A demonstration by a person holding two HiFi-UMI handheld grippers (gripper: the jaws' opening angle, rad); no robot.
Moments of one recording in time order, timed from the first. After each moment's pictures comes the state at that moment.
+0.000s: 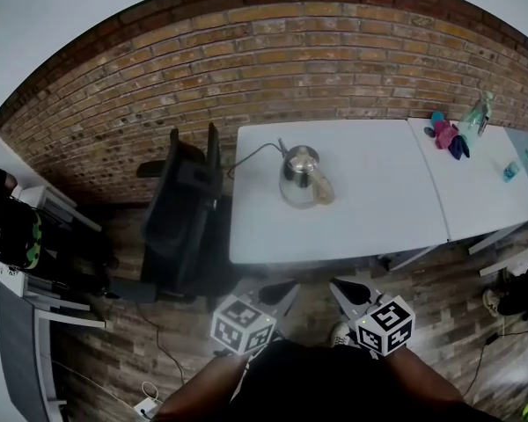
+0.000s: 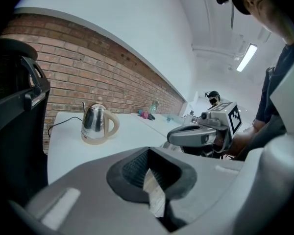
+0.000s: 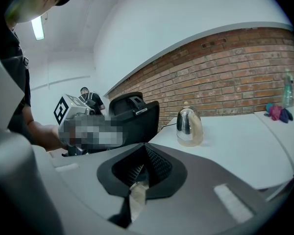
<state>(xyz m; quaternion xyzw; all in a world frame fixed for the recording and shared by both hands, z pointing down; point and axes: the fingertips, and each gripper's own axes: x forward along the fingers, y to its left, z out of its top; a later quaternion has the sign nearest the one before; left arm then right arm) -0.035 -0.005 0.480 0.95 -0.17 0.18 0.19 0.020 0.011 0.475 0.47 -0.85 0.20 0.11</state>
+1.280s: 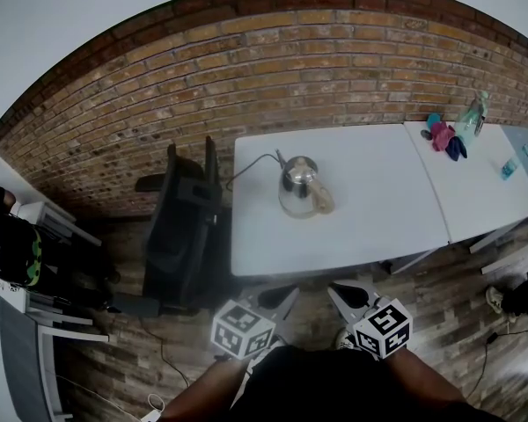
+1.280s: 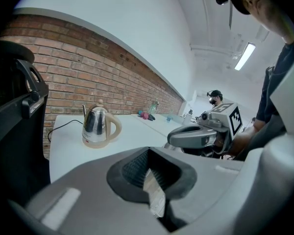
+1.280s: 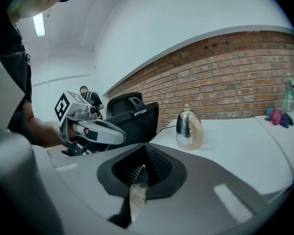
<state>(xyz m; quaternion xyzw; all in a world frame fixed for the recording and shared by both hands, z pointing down) -0.042 -0.024 0.478 0.95 -0.16 0.19 0.18 0.012 -0.004 0.475 0.48 -0.85 0.19 0.11</state>
